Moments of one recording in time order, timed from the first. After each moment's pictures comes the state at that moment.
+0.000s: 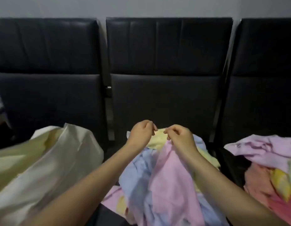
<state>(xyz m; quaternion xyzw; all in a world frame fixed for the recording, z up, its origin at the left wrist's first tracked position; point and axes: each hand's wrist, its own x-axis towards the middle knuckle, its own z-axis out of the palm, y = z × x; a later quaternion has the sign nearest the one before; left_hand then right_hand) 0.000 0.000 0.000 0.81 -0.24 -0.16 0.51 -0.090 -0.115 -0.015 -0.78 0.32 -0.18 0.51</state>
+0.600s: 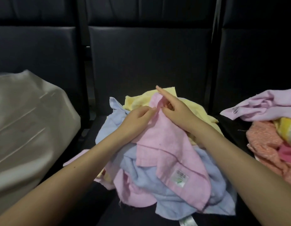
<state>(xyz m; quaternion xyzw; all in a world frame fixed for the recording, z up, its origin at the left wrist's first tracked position) -0.055 0.005 -0.139 0.77 -0.42 -0.08 0.48 -0.121 -0.158 -0.144 -0.89 0.06 -0.24 0.39</state>
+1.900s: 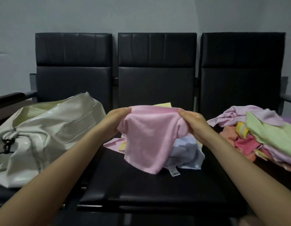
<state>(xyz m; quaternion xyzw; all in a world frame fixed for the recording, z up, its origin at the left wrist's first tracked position) -0.154 0.175 -0.057 0.67 -0.32 -0.19 0.65 -0.304 -0.057 -0.071 -0.70 0.10 -0.25 0.66</state>
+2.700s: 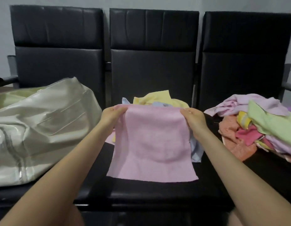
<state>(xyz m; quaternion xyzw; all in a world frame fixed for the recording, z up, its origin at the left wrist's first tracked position) -0.108 0.133 -0.118 0.72 -0.16 -0.13 0.66 -0.261 -0.097 -0.125 -0.70 0.31 -0.35 0.54</state>
